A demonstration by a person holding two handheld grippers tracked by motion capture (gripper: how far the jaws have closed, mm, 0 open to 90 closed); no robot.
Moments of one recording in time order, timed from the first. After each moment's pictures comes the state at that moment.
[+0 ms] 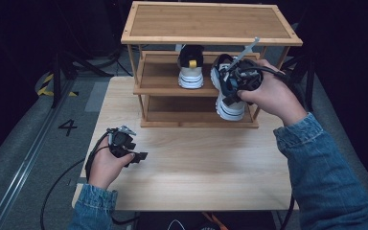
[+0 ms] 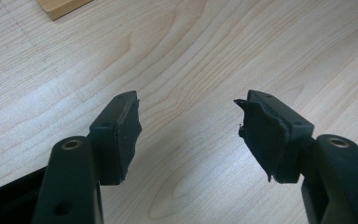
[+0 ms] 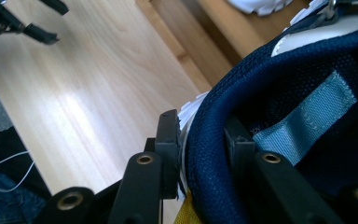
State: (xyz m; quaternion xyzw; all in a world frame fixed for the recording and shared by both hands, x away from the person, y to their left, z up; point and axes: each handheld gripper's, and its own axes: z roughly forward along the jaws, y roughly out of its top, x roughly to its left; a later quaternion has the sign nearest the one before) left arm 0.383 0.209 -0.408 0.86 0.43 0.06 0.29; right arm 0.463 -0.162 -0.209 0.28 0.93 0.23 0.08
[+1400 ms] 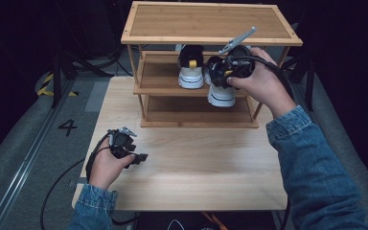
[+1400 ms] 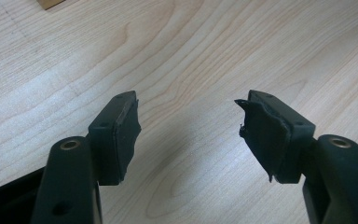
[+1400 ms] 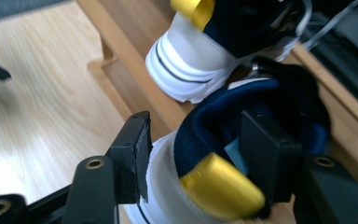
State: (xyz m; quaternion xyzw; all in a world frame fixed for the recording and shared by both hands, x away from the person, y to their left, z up) left arm 0.384 0.208 -0.414 0.86 0.43 0.05 0.28; right arm 0.489 -0.149 -0.204 0.26 0.89 0.31 0.20
